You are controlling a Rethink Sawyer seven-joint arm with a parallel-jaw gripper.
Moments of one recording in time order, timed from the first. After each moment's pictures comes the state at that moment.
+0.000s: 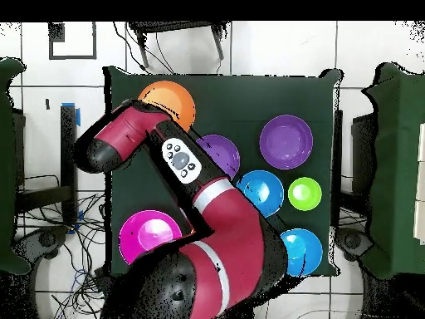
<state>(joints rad) -0.26 -0.40 0.80 1.35 -0.97 0.72 2.40</state>
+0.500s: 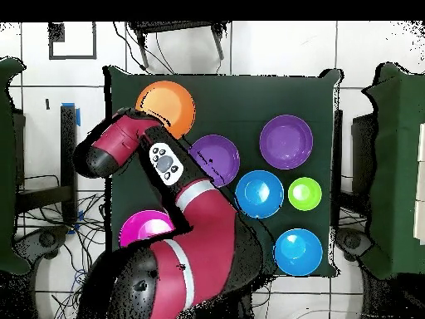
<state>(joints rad) -0.16 -0.35 0.69 1.28 -0.97 0.62 2.41</state>
